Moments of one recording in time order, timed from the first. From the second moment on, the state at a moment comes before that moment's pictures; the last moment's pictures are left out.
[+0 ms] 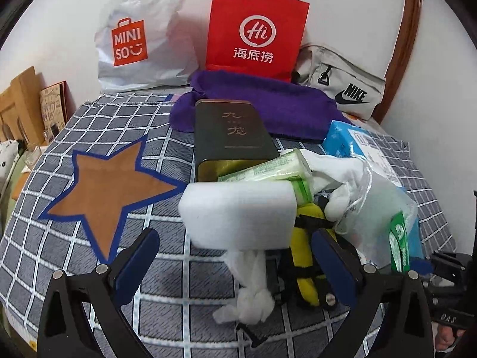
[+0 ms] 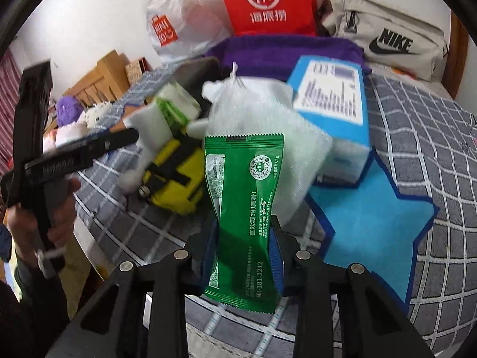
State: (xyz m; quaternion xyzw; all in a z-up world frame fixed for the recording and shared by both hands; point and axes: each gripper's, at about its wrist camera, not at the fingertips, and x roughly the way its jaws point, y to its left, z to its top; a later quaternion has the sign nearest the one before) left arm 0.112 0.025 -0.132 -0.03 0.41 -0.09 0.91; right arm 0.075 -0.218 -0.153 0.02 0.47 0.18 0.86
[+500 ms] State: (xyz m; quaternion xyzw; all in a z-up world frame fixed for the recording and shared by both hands) left arm 0.138 0.020 -0.140 -0.05 0.42 -0.09 0.90; right arm 0.057 -0.278 -0.134 0.05 0.44 0.17 0.88
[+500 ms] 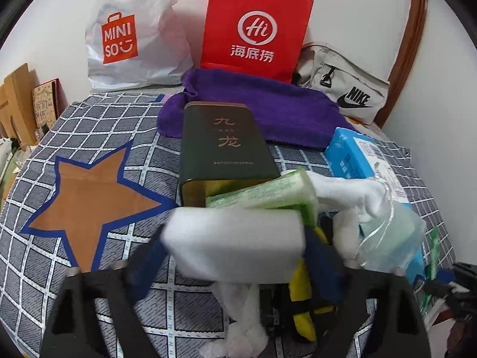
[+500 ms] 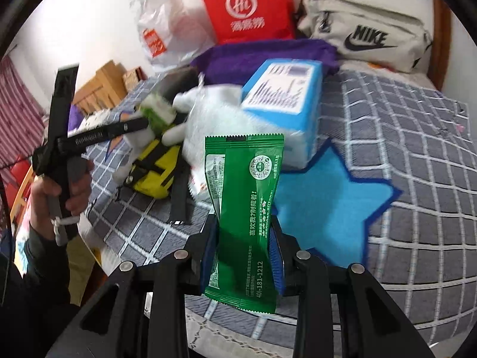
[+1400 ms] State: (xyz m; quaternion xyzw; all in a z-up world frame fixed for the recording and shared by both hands) left arm 0.126 0.043 -0.068 -0.04 0.38 -0.04 0.92; right arm 0.098 -0.305 -0.098 0.05 0.43 0.11 0.90
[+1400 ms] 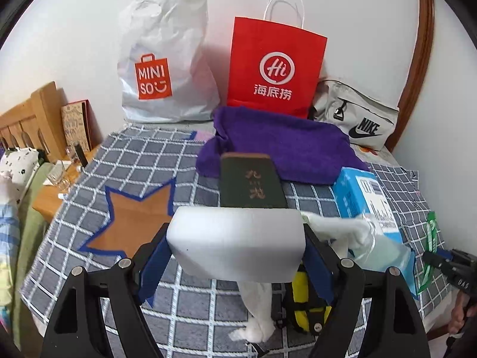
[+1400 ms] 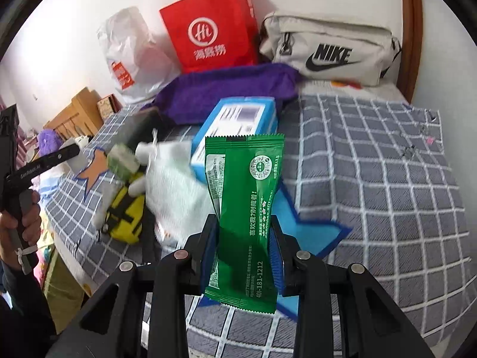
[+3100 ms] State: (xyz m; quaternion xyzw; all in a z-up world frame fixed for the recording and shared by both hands) left arm 0.411 -0.006 -0.113 -0.02 0.47 -0.05 0.88; right arm 0.402 -0.270 -0.122 -0.01 0.48 0.15 0.86
